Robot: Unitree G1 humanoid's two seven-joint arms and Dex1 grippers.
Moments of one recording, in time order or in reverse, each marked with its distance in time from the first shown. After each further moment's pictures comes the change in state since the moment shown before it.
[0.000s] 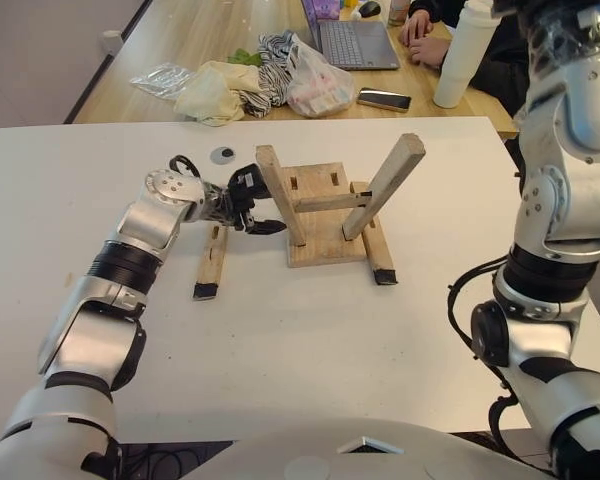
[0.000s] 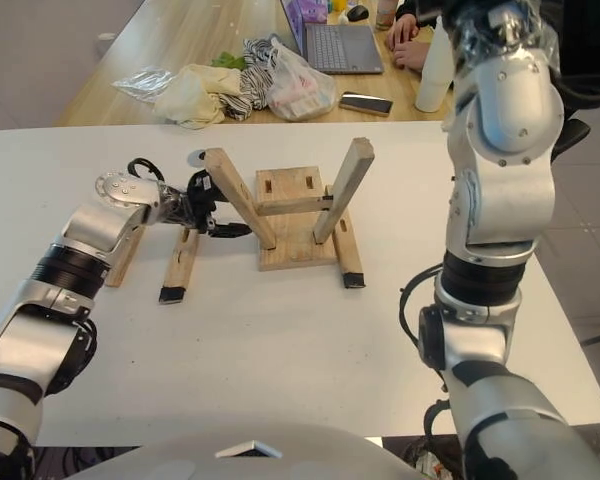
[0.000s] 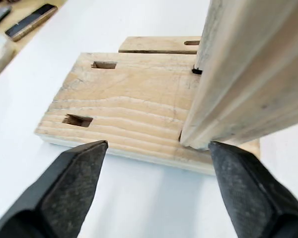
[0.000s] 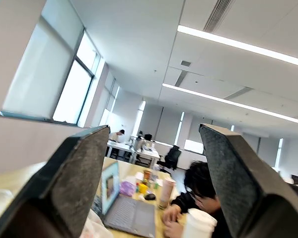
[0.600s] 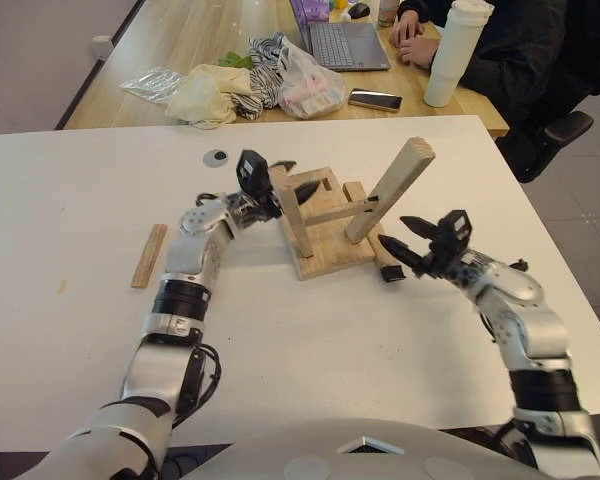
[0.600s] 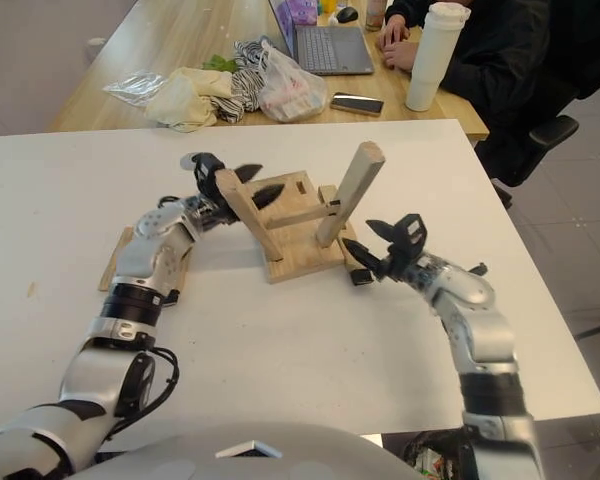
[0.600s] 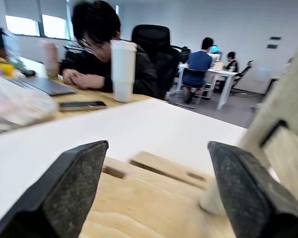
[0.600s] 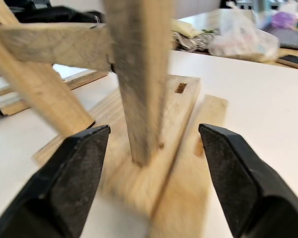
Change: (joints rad) left arm 0.210 -0.402 0.321 0.003 -0.271 -0.100 0.158; right arm 0.594 -0.047 0.171 0.353 0.251 -0.214 0.603
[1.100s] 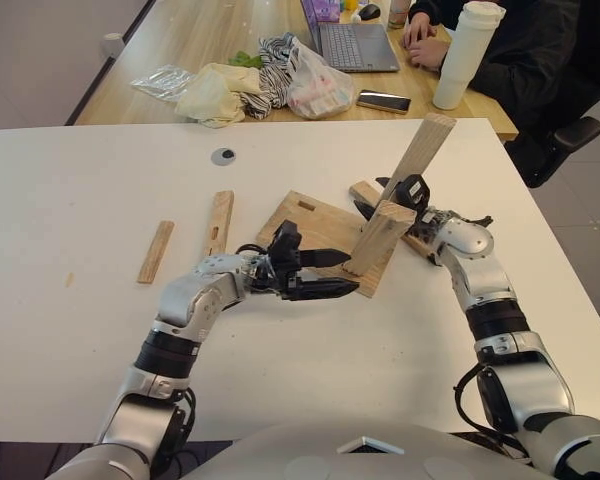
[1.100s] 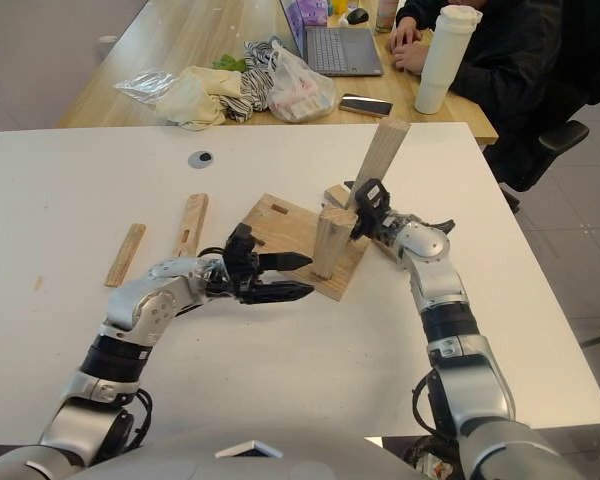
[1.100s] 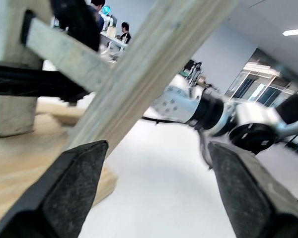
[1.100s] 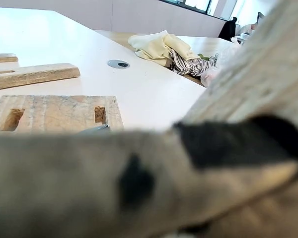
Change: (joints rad) left arm 0.227 0.164 -0.148 -0.442 -0.195 0.426 -0.281; right arm -0.280 0.058 0.071 0.459 -0.179 -0.336 -0.033
